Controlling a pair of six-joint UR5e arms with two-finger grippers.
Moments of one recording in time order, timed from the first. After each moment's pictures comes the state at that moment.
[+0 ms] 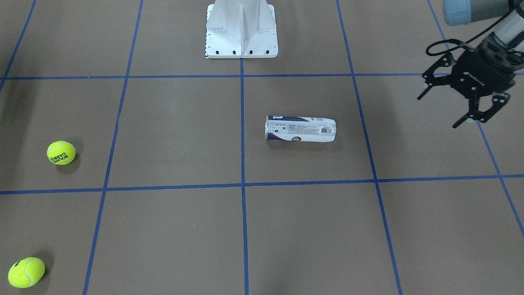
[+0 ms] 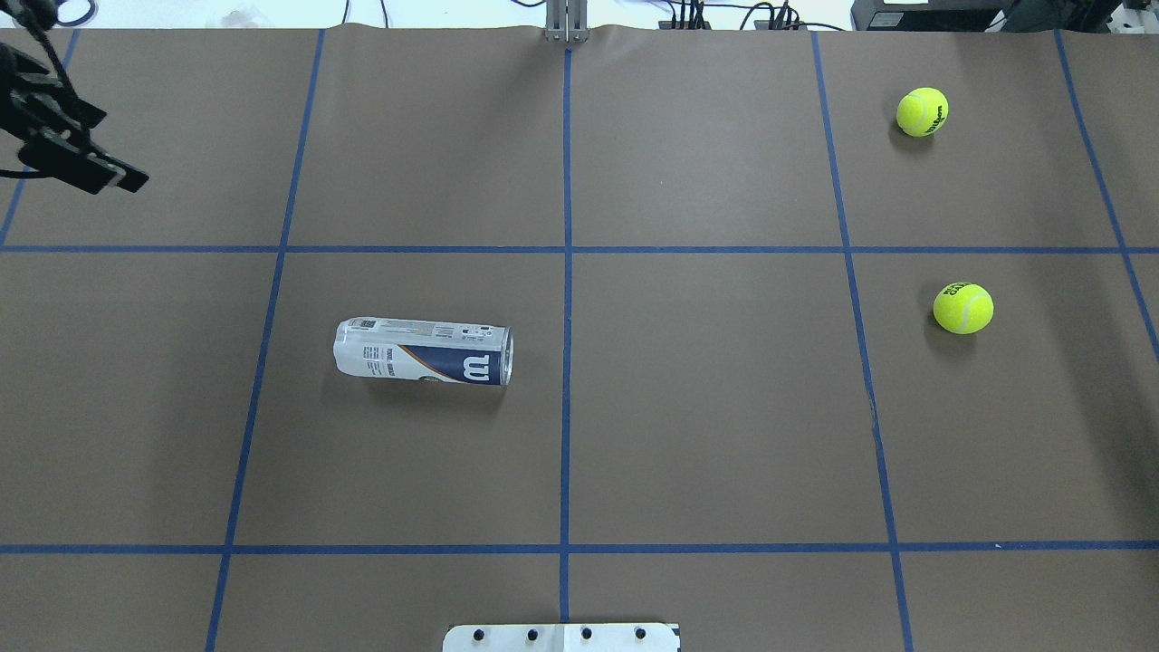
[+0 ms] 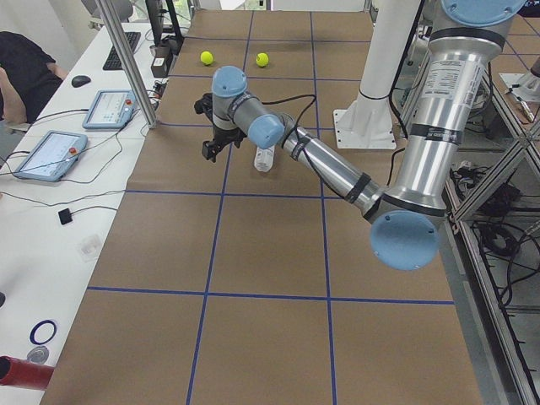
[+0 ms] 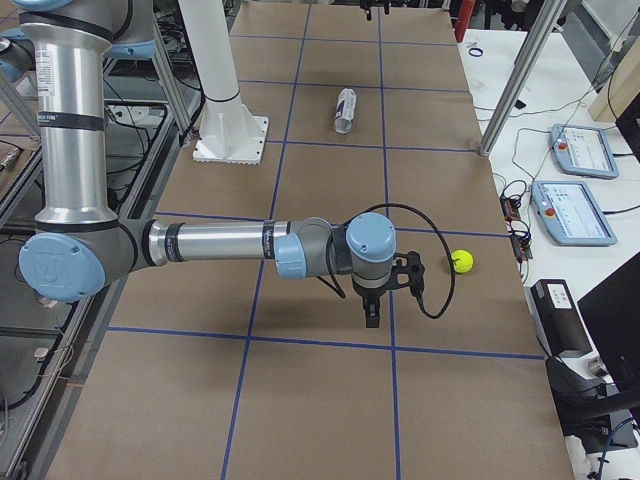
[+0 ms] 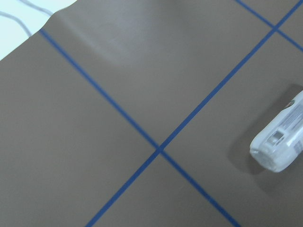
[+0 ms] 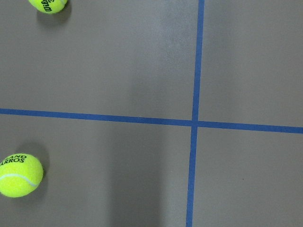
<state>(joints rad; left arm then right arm) -1.13 -1.88 -1.97 -1.69 -2.35 0.08 1.57 -1.60 1.67 -1.47 2.44 0.07</state>
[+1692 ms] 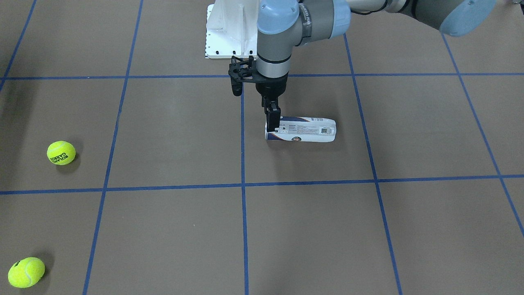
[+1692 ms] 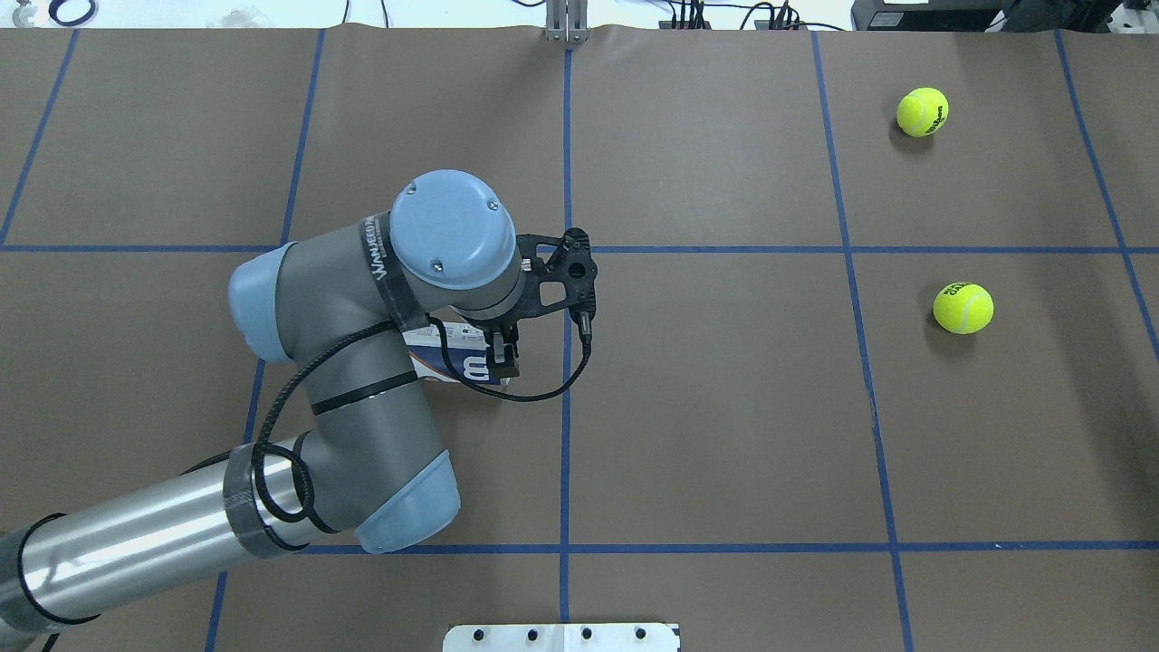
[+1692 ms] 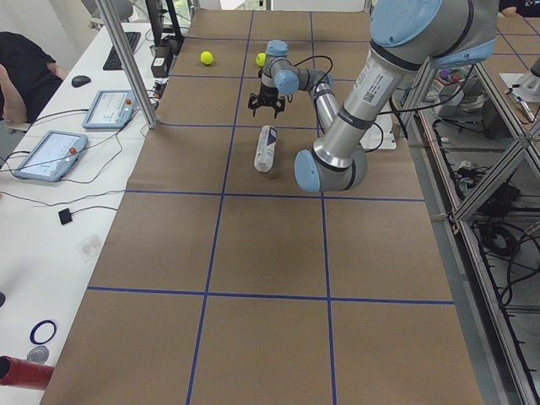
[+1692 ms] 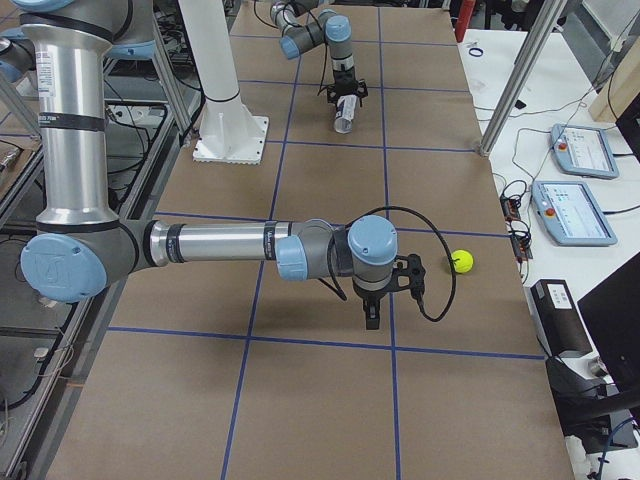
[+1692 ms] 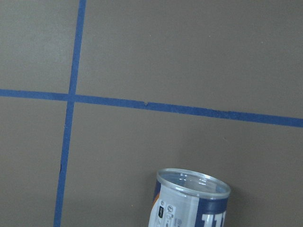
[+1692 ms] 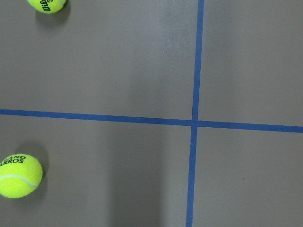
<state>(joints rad) -0.50 -2.36 -1.67 -1.49 -1.73 0.26 1.57 -1.59 1.66 -1.48 2.44 0.07</state>
